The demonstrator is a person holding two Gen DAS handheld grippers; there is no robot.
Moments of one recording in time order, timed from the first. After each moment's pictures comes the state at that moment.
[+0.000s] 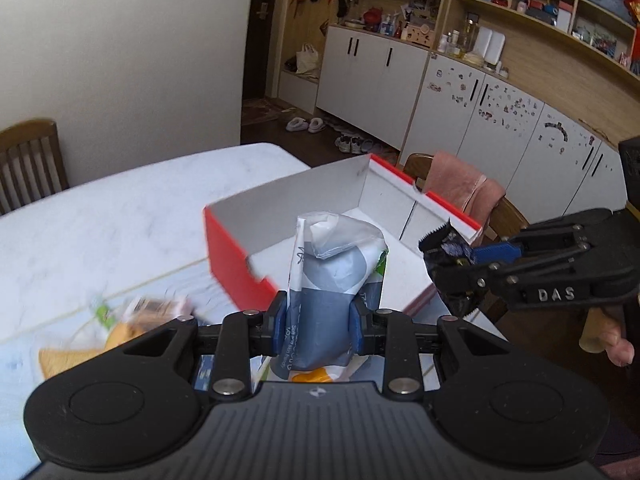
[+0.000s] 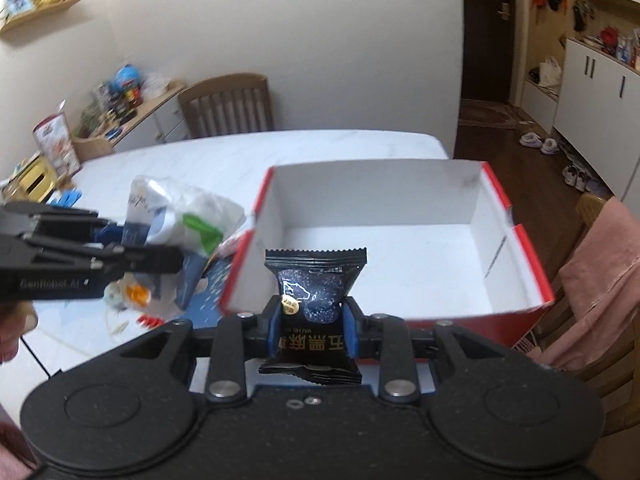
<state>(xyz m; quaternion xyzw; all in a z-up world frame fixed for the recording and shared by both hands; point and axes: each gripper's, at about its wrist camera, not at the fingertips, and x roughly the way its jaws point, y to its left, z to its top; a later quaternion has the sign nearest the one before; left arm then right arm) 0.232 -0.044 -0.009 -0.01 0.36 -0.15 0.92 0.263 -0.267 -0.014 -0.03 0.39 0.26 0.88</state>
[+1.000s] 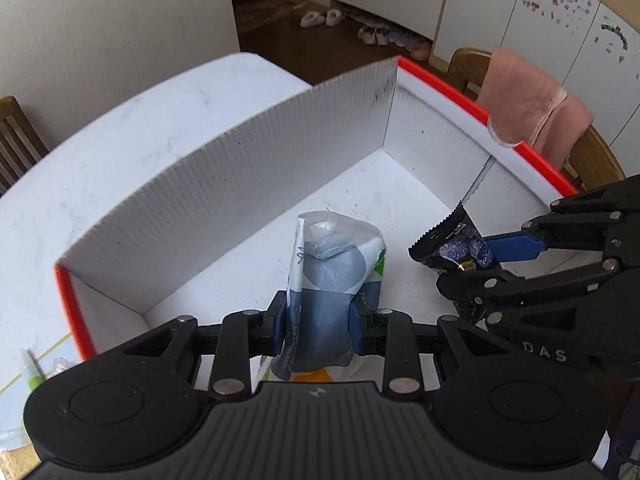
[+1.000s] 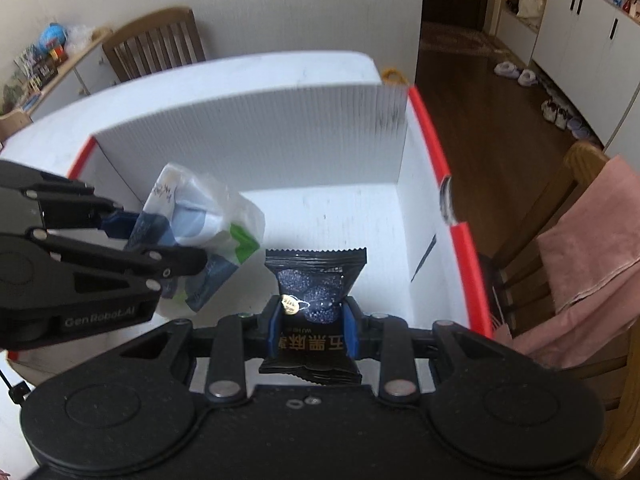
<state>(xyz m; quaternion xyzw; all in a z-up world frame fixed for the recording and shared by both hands) 0.405 -0.146 -0.102 0.07 0.52 -0.11 0.85 0.390 -0.295 -0.098 -0.06 0.51 0.22 0.83</state>
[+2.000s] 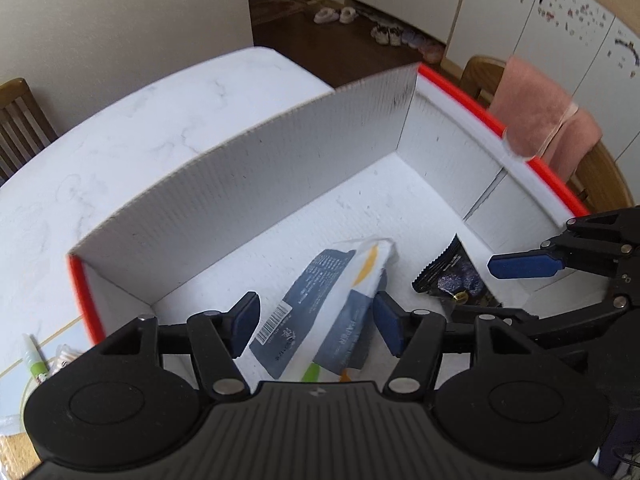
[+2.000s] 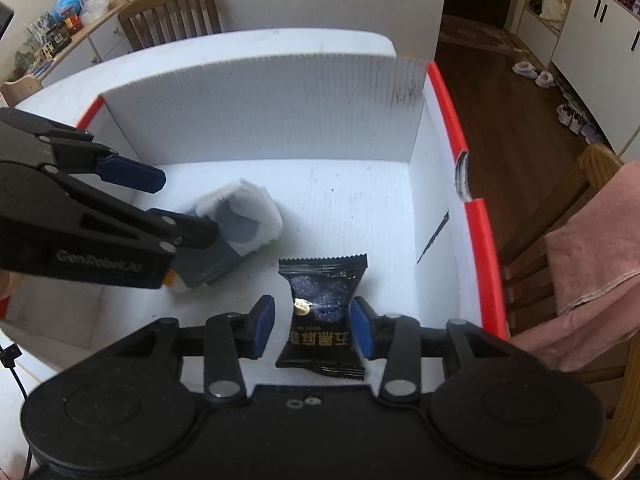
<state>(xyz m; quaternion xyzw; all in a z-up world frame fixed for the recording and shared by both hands) 0.405 -0.137 -0.089 0.05 0.52 -0.09 0.85 0.384 -0.299 -0.098 -0.09 0.51 0.24 0.82</state>
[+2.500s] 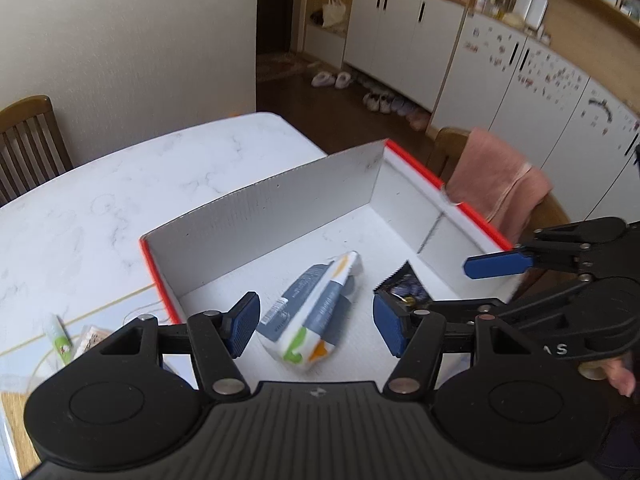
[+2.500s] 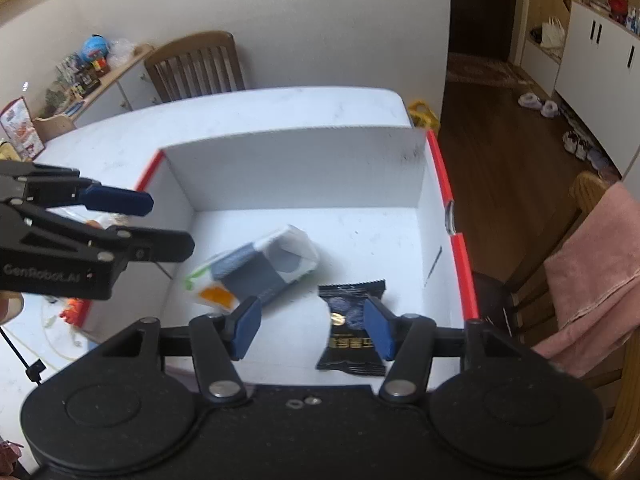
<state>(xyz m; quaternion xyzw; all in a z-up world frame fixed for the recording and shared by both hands) 0.327 -0.113 -0.026 0.00 0.43 -0.10 0.90 0.344 -0.309 -0.045 -0.05 0.45 0.27 0.85</state>
